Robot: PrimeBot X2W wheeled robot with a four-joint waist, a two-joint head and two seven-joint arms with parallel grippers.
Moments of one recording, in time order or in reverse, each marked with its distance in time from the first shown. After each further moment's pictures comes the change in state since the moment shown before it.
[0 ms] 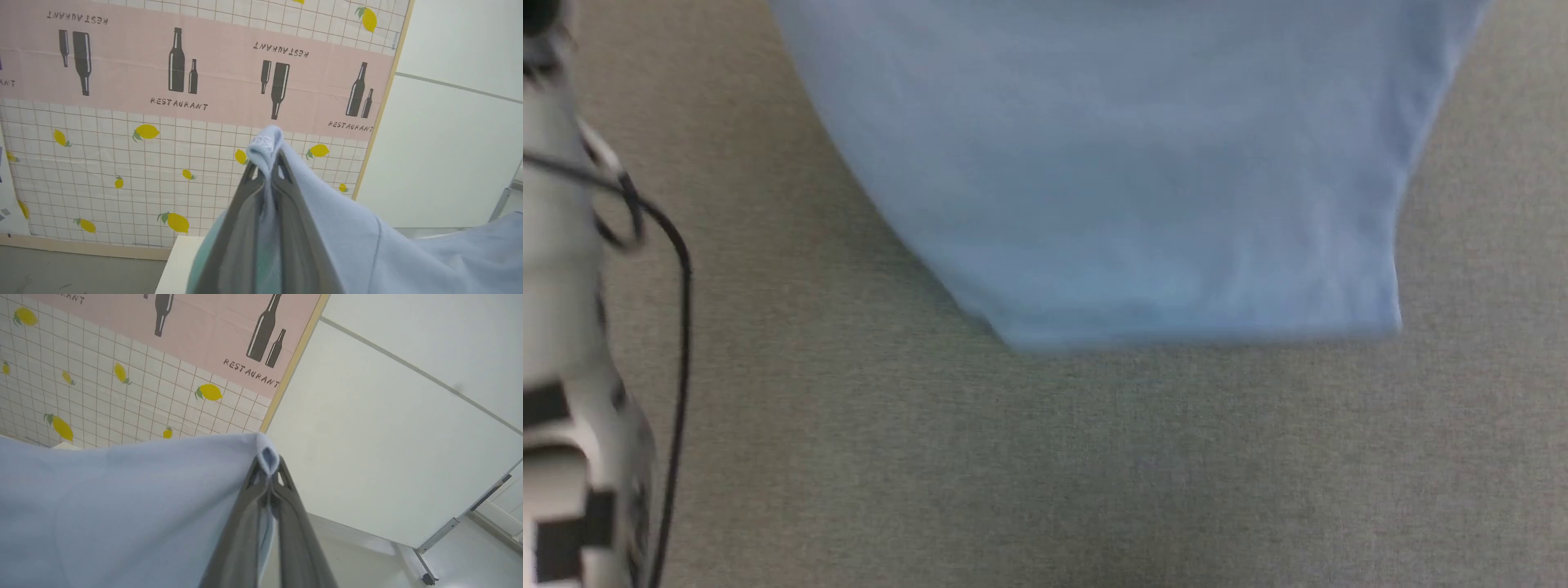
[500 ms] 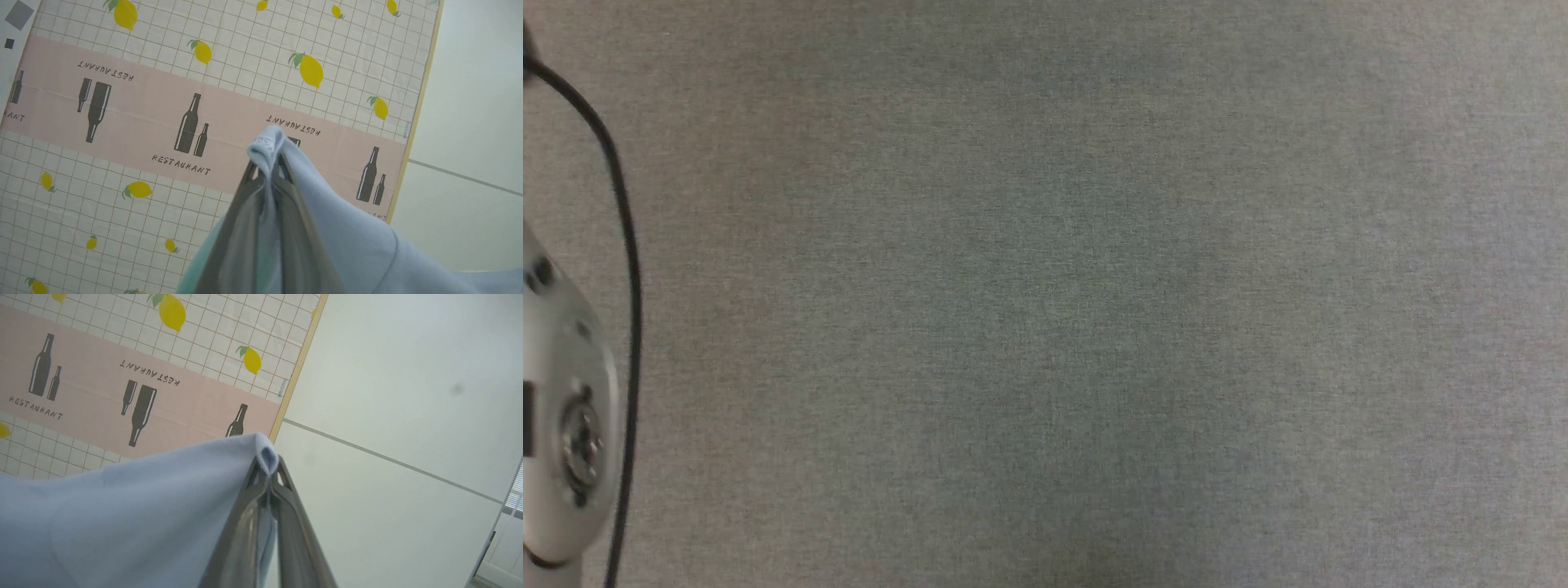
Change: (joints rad) left arm -0.321 -0.021 0.067 0.239 0.021 0.003 -0.296; right arm -0.364 0.107 -0.077 0.166 -0.119 0.000 -0.300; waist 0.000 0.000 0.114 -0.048
